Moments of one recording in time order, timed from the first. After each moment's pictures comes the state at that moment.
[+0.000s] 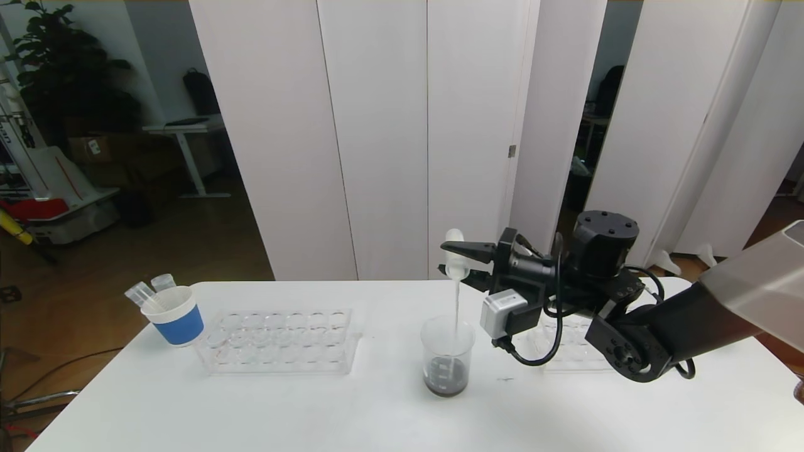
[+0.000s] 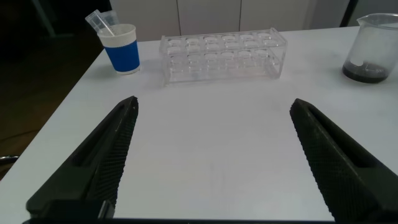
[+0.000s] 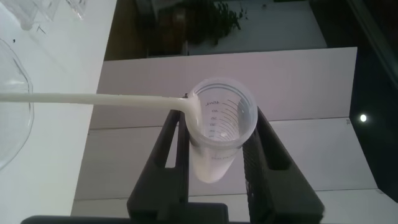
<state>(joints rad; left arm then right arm) 0.00 0.00 0.00 0.01 -0.03 0.04 0.45 2.15 -1.03 -1.18 0.69 -1.44</state>
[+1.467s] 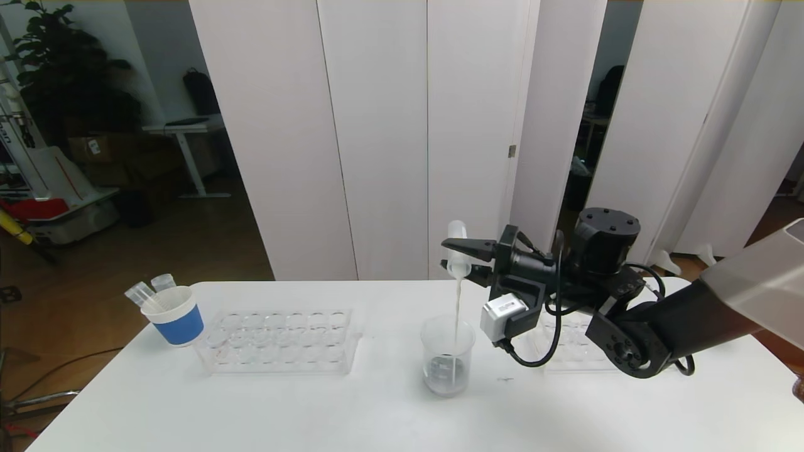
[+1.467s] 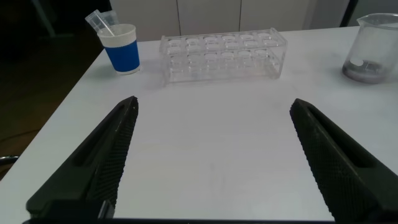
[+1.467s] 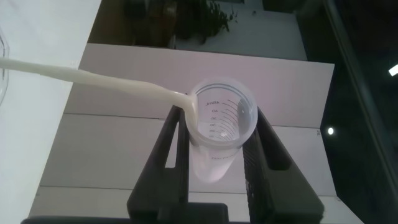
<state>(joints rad) 0.00 0.00 0.00 0.01 -0.03 0.04 0.45 2.16 -1.04 -1.18 0.69 -1.59</state>
